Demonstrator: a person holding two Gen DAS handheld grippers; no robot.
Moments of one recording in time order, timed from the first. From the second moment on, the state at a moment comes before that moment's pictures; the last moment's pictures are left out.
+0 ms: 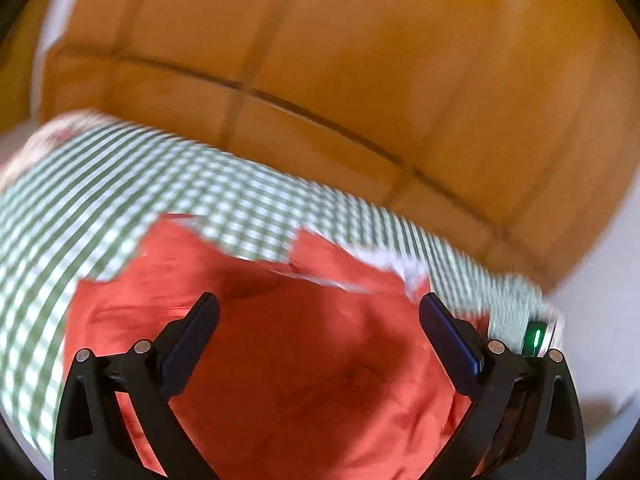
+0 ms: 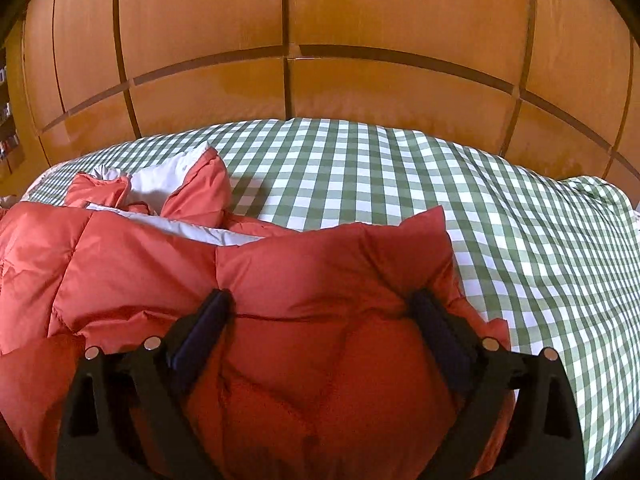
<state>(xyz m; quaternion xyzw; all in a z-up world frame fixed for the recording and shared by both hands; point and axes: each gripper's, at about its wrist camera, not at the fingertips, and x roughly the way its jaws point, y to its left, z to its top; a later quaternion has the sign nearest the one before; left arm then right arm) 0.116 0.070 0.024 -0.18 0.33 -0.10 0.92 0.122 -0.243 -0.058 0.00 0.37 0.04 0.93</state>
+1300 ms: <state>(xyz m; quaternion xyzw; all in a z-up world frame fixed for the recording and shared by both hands) 0.114 0.089 -0.061 -0.03 0.38 0.01 0.92 0.096 -0.211 -0.043 -0.06 0.39 0.03 0.92</state>
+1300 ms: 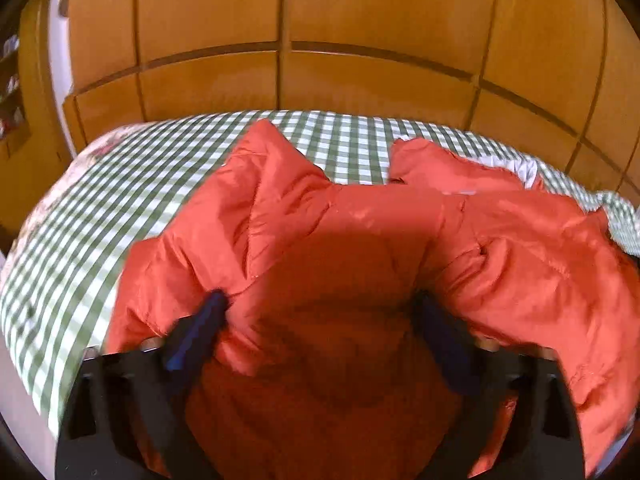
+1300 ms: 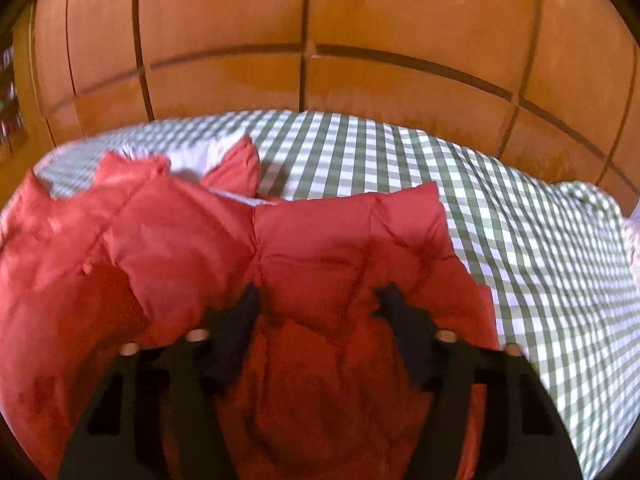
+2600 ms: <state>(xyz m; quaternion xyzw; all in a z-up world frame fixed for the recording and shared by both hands) 0.151 0.057 -0.075 -0.03 0.38 -0.03 0.92 0.116 -0.232 -0.060 -0.02 0.35 0.00 0.93</state>
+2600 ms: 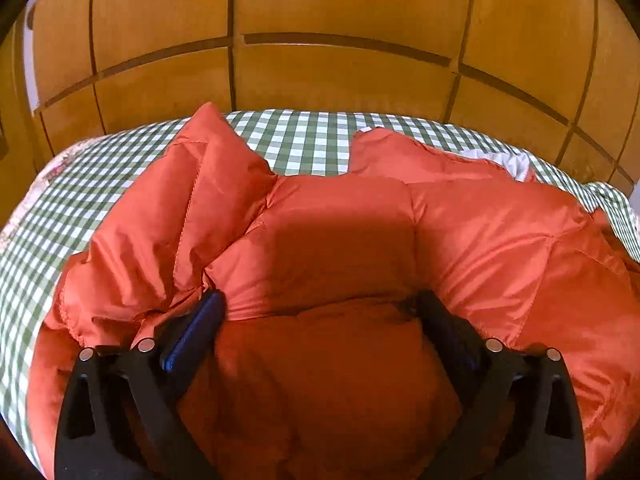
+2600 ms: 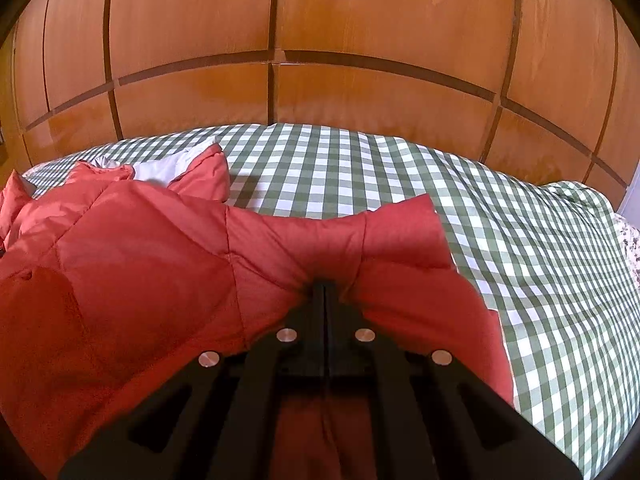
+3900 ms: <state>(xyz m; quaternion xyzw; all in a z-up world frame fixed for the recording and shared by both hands) 0.028 0.175 -0.104 -0.38 0.38 -0.03 0.84 -0.007 -0.182 -0.043 -0.07 0.33 -0.02 0.94</state>
